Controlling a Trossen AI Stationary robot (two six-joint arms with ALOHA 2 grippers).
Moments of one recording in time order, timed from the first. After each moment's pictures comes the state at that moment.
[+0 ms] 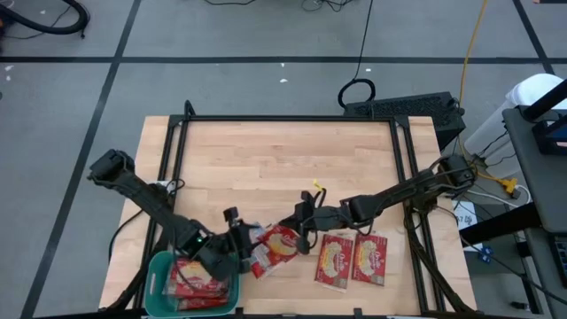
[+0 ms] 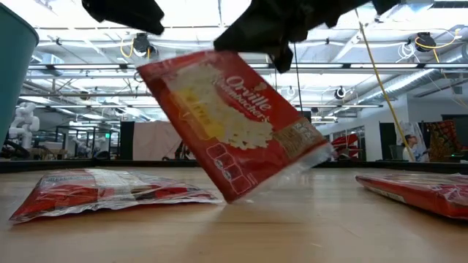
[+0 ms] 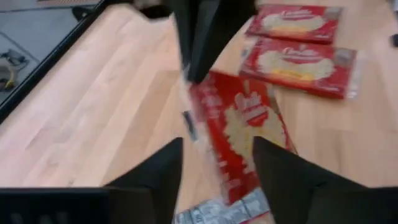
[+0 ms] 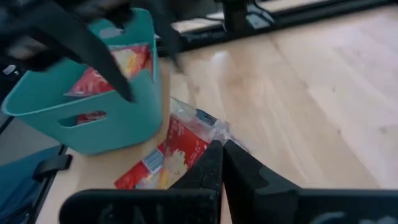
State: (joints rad) left arm -0.67 1.56 1.07 -0.39 -0.80 -0.53; right arm 0.30 1.66 0.96 0.26 0.26 0.38
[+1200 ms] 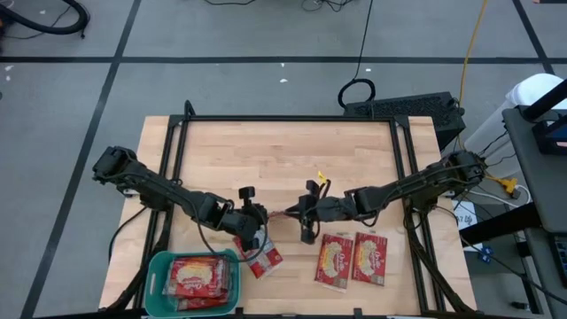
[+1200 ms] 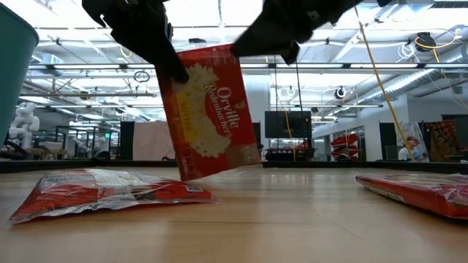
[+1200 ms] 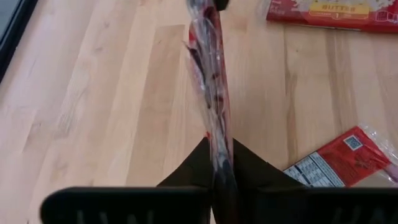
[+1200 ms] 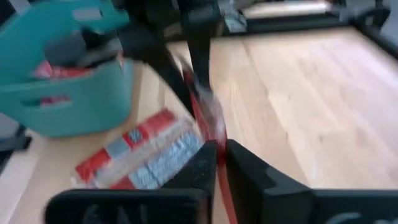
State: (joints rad) left arm -0.39 1.56 1.07 -0.46 -0.45 -0.24; right arm 0.26 1.57 0.96 0.10 0.29 0.25
